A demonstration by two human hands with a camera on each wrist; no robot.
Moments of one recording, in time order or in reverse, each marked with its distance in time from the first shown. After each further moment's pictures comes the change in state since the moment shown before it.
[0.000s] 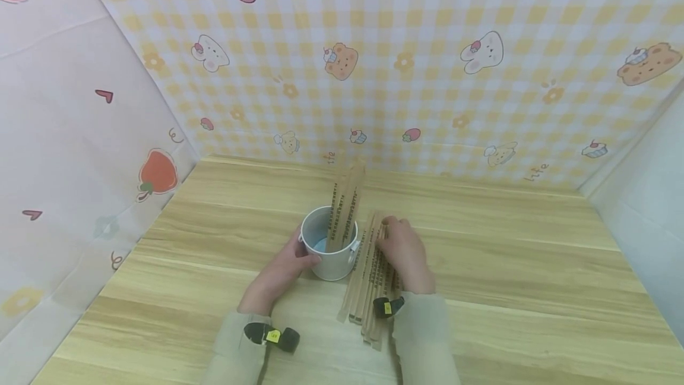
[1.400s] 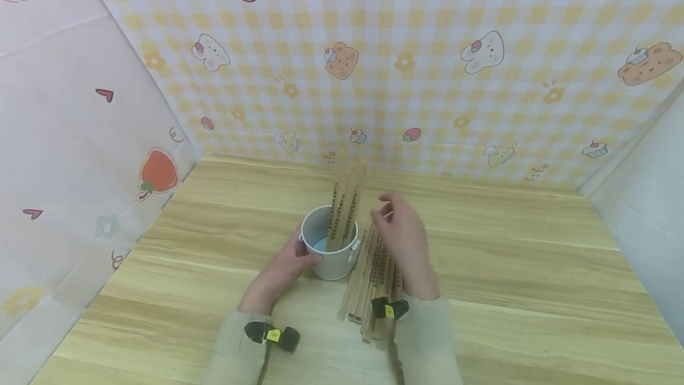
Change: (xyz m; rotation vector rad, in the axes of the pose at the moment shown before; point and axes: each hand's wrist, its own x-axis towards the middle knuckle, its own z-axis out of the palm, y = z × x) left_hand -0.001 0.001 0.000 -0.010 -0.026 0.036; right_hand -0.010 -0.033 -0.030 0.205 0.203 -0.064
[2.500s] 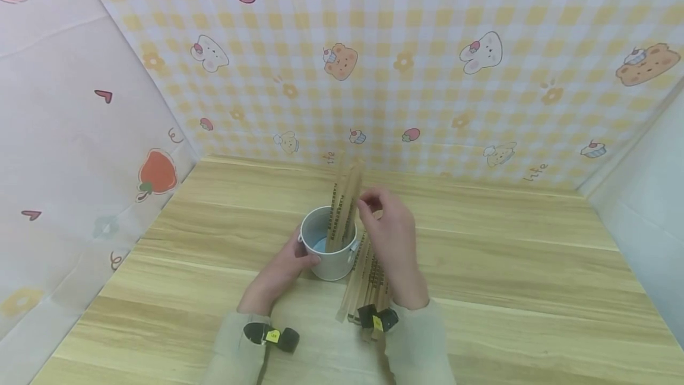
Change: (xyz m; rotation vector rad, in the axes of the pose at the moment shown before) left_hand 0.001 -0.001 -0.001 0.020 0.022 -0.025; right_hand -0.012 -0.033 0.000 0.108 0.264 -0.243
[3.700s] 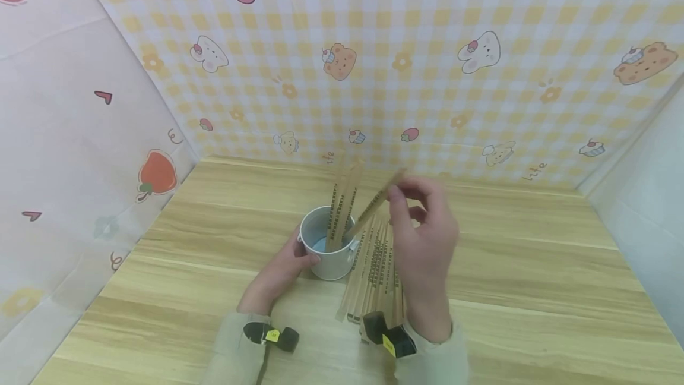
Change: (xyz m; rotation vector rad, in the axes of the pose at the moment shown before) left_hand -0.002 0.005 0.003 0.017 -0.002 0.002; right_hand -0.012 -0.067 -0.057 0.467 0.383 -0.085
